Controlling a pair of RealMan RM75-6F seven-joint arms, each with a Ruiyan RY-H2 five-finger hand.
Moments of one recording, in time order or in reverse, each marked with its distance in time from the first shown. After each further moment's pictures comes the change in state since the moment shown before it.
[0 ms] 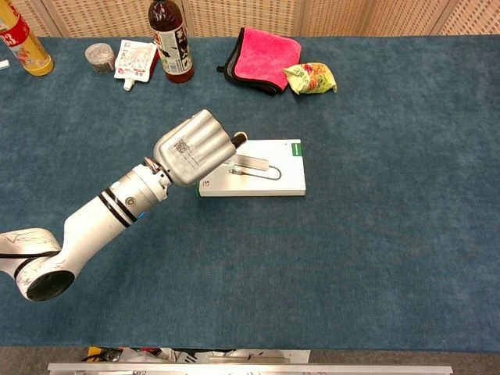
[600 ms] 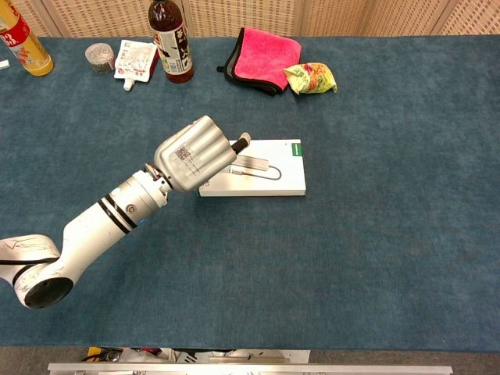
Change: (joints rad) left arm 0.018 0.006 0.013 -0.038 -0.001 0.000 0.087; right arm -0.013 0.002 -0.001 0.004 -0.007 0.017 0.016
